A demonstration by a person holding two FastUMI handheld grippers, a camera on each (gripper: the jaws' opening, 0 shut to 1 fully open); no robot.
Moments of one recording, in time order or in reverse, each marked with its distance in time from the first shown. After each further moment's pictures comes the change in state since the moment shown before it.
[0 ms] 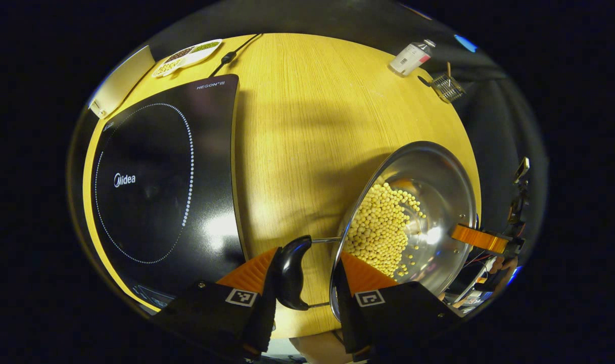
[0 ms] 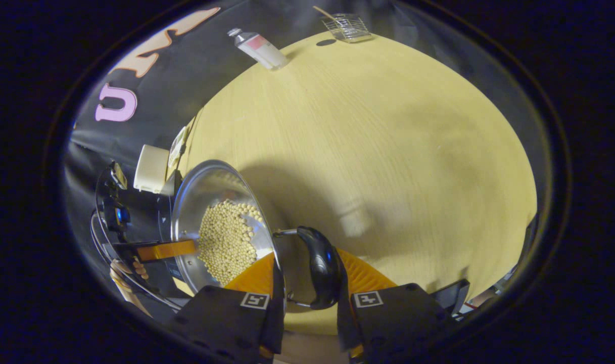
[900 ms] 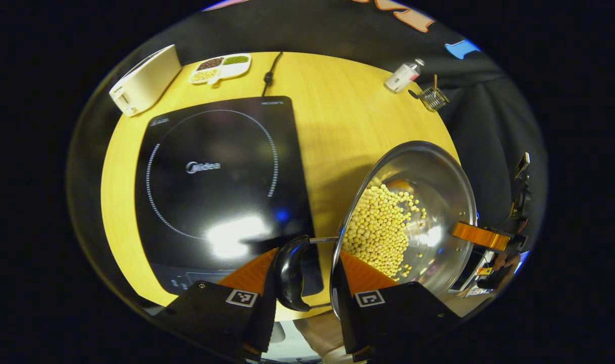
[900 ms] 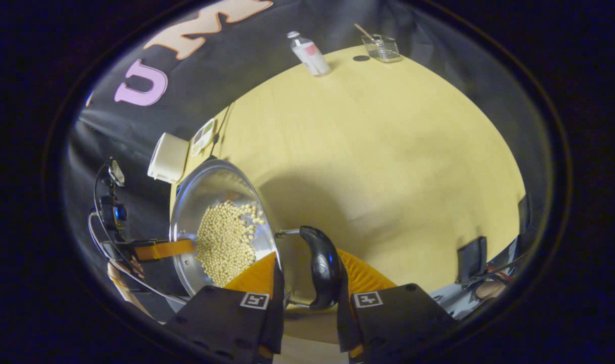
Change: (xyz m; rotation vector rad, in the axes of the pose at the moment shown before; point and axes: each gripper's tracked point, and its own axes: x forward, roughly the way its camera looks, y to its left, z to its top) left arm -0.107 0.078 -0.020 0.023 -0.087 -0.006; right arm -0.046 0.113 -0.043 -0.053 -0.056 0.003
